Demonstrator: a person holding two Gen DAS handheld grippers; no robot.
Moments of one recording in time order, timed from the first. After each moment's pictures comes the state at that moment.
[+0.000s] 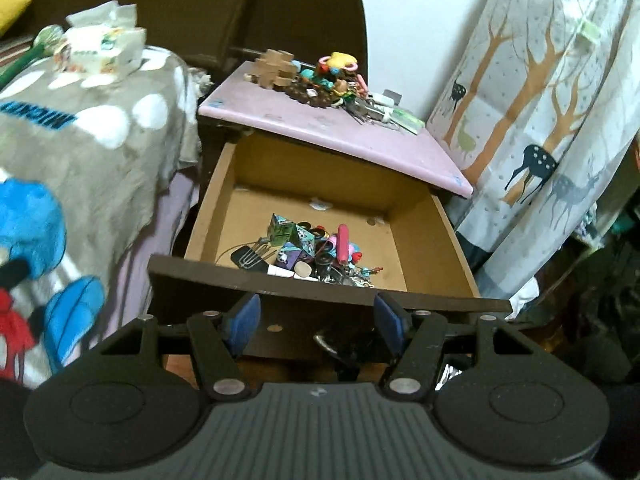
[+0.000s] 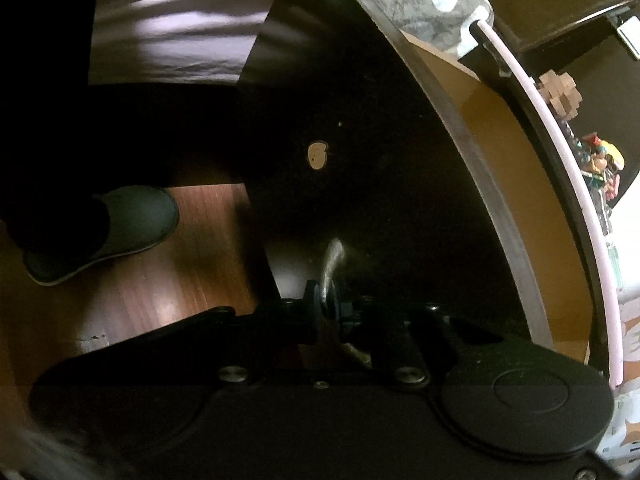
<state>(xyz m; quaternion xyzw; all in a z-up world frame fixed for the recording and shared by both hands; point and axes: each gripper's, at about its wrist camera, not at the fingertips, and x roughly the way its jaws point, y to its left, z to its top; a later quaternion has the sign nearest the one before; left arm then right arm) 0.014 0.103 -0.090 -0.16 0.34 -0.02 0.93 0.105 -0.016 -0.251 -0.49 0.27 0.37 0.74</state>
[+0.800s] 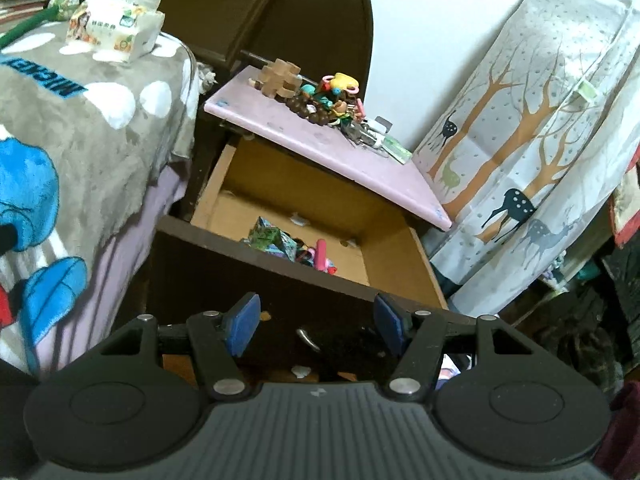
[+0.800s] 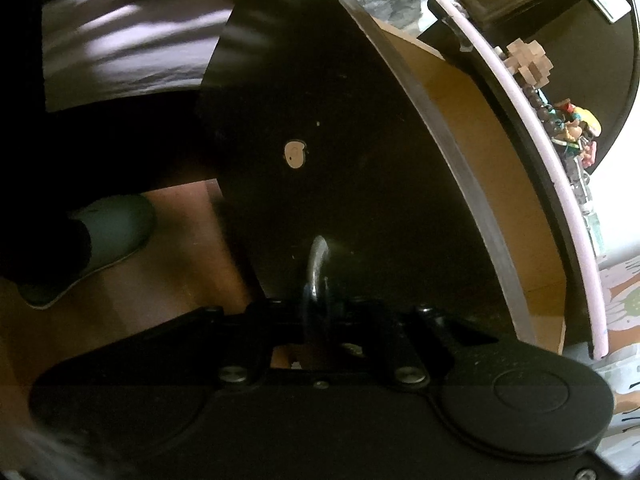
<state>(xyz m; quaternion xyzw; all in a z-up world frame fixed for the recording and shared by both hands) 0.010 0.133 -0.097 -0.24 0.31 -0.06 0.92 0.118 -0.009 -0.235 -0.48 0.30 0.32 0.76</state>
